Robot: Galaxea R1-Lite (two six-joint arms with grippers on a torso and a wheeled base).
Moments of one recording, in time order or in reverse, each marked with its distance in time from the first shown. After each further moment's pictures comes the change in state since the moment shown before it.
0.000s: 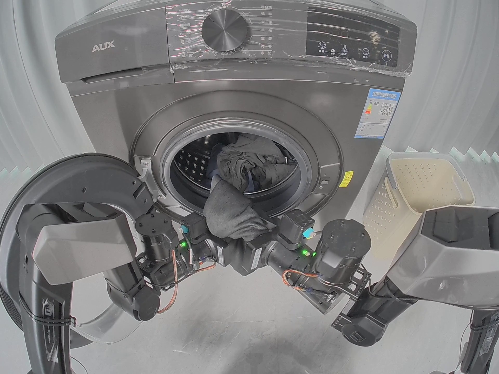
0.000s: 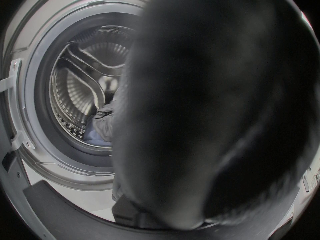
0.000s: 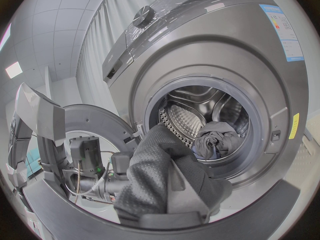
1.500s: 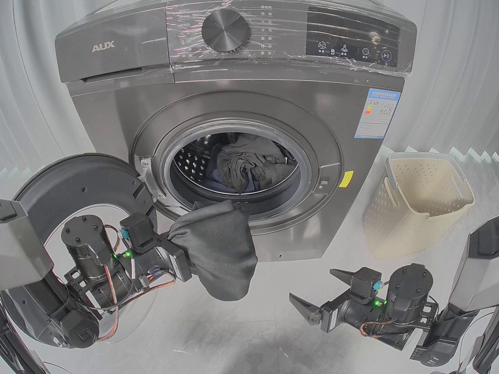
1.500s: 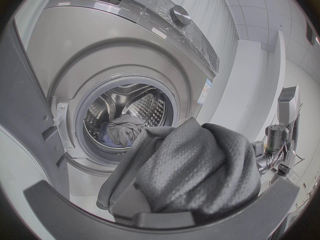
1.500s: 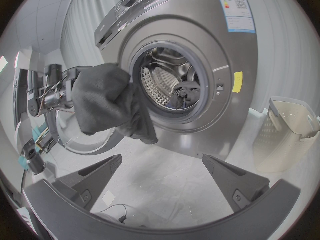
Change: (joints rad) left arm -0.022 -0.439 0.420 -0.001 0.064 -0.114; right arm -0.040 -0.203 0.628 -0.026 -0.017 0.035
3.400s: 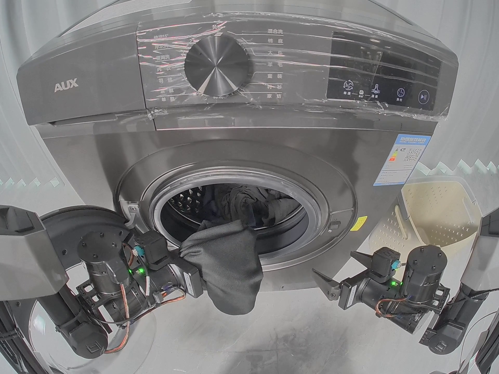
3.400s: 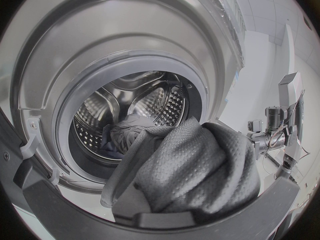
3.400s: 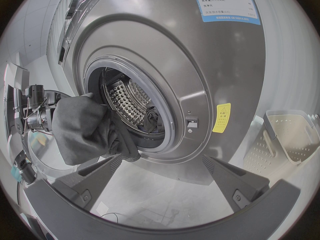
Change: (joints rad) left arm -0.077 0.045 0.039 0.000 0.110 0.026; right arm -0.137 -0.044 0.001 0.001 0.007 0.004
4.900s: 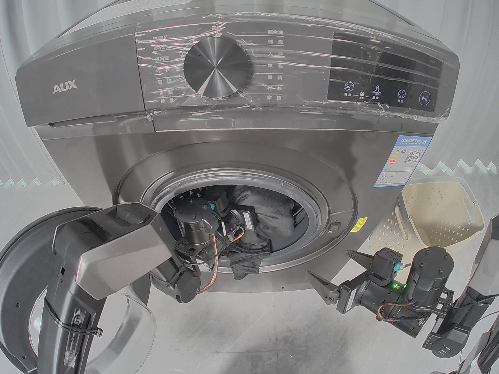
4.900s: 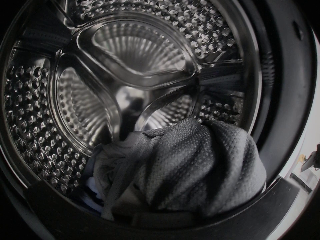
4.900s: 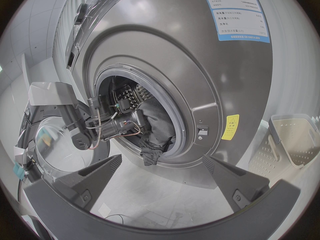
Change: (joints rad) left arm 0.018 0.550 -0.868 0.088 0.175 -0.043; right arm 0.051 -0.048 0.007 0.002 -0.002 -0.002
